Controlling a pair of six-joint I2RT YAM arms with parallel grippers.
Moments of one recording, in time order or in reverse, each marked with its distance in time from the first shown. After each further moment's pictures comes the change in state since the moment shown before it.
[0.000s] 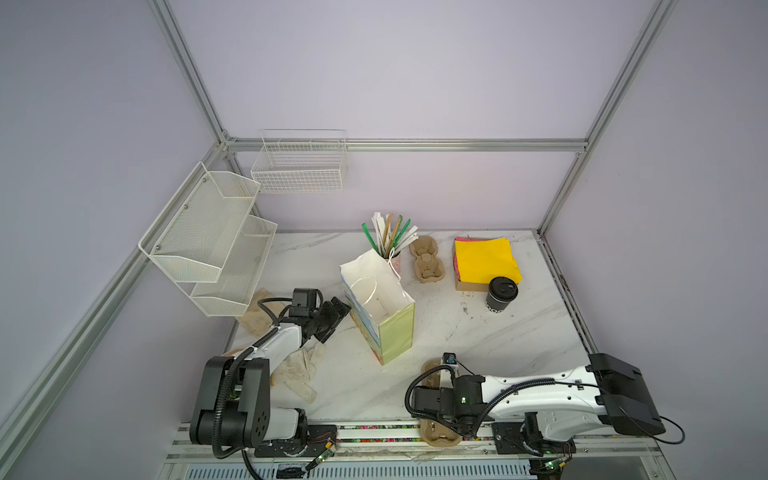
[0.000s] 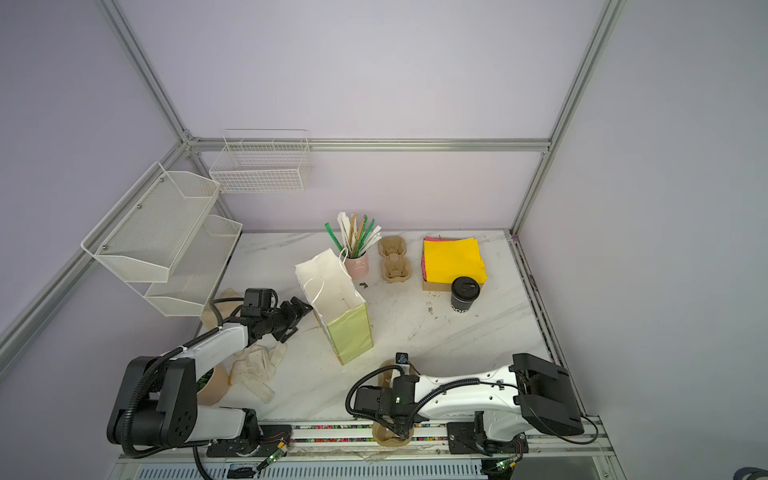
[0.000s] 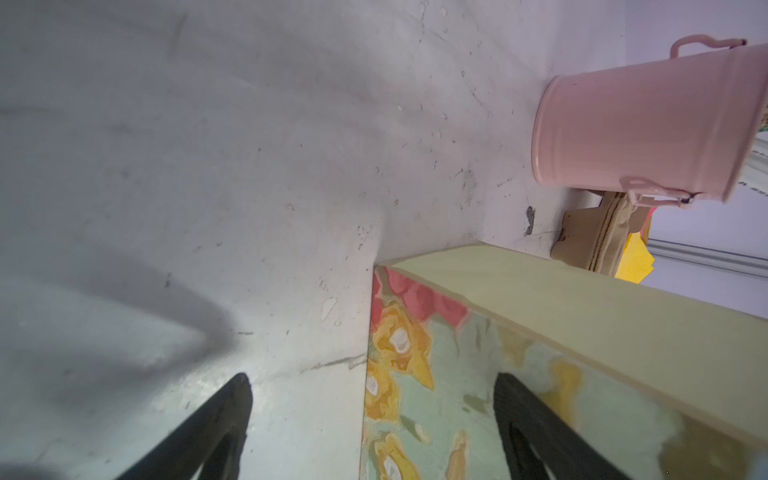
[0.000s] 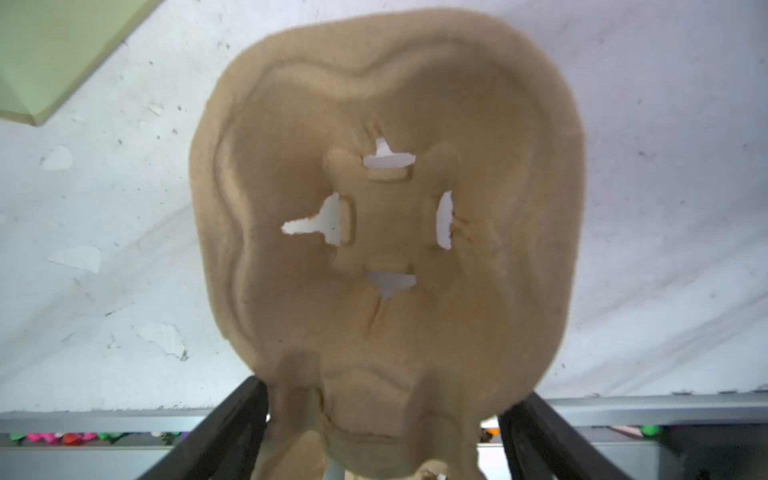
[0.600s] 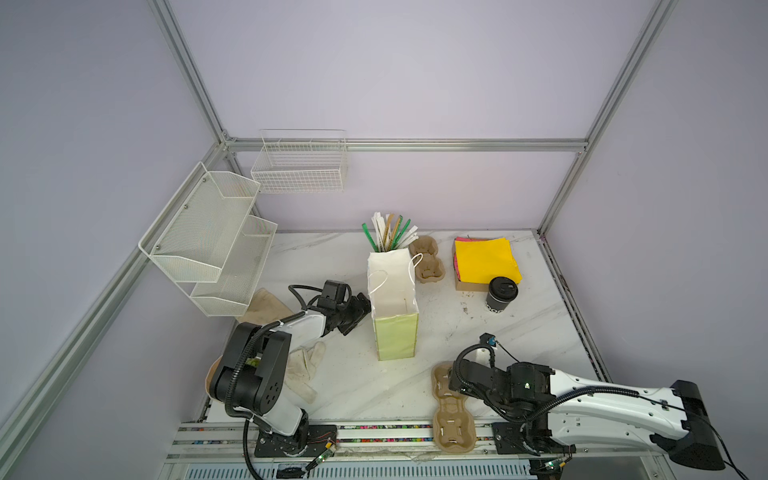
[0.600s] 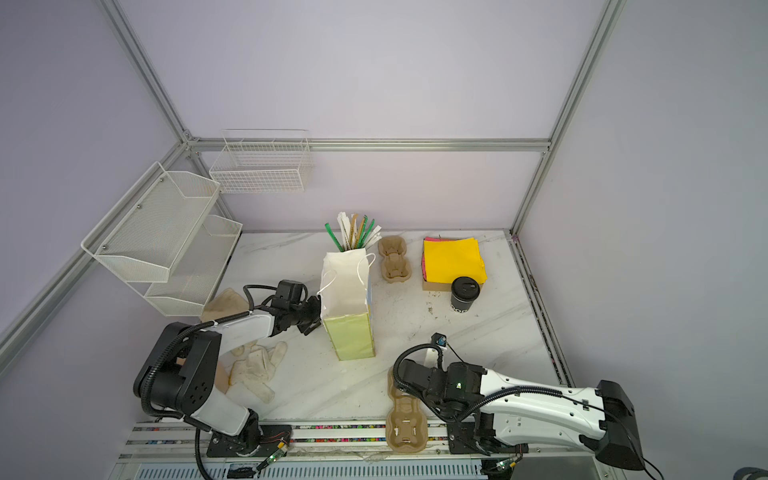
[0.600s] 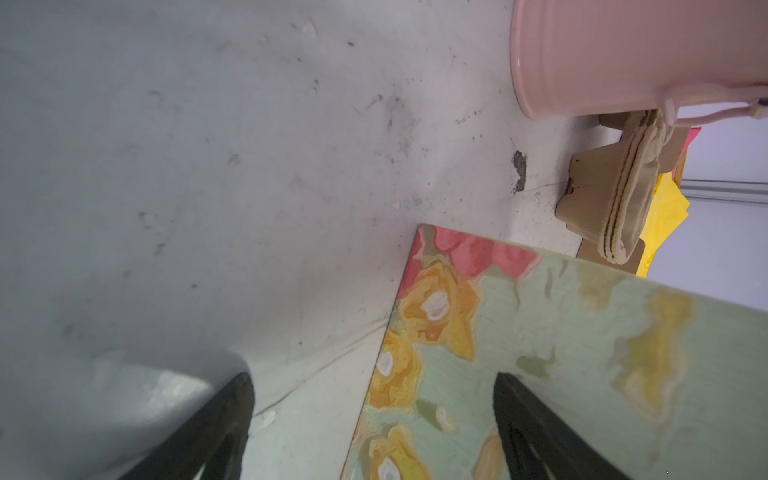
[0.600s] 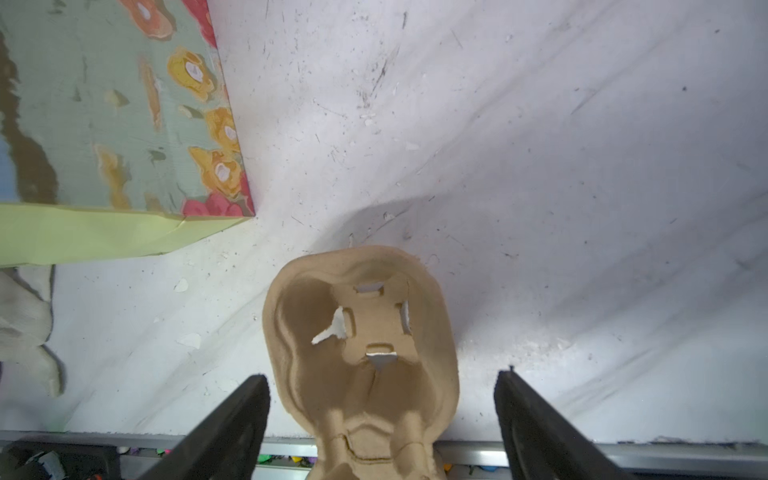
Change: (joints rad) left arm -0.215 0.198 0.126 0.100 -0.055 -0.055; right arm -0.198 -0.408 -0.141 -0.027 0.048 -0.103
